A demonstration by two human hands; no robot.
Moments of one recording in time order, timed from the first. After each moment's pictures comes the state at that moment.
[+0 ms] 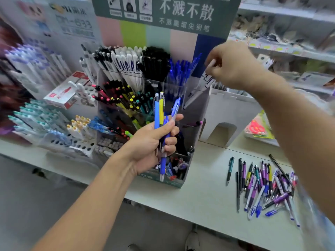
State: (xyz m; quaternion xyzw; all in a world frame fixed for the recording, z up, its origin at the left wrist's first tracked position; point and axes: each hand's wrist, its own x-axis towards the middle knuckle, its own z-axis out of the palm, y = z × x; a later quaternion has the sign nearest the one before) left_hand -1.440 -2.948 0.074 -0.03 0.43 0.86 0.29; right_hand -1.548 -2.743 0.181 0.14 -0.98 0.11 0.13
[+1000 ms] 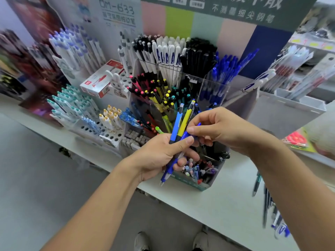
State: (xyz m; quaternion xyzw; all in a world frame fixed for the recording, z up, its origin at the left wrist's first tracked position) left_hand -1.432 -3.005 0.049 -0.03 0.58 0.75 0.31; right_hand -1.490 -2.822 0.092 0.12 -0.80 0.52 -0.28
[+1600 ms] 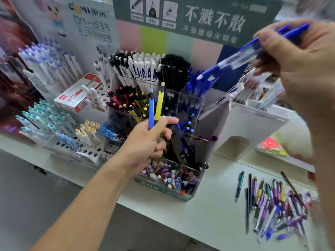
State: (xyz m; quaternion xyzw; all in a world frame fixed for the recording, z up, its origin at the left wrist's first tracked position) left_hand -1.468 -2.989 0.069 -0.05 0.62 0.77 0.16; right_hand -1.518 -2.747 0.204 0.13 -0.80 0.56 0.20
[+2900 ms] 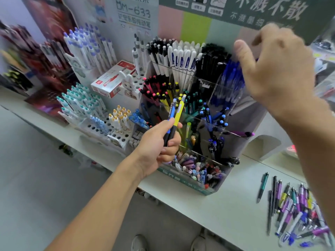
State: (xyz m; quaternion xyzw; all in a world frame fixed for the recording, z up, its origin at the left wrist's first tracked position) left_hand -1.440 -3.032 0.048 -0.09 0.51 0.83 0.19; right_hand -1.532 -2.831 0.175 0.08 -0.96 0.10 0.26
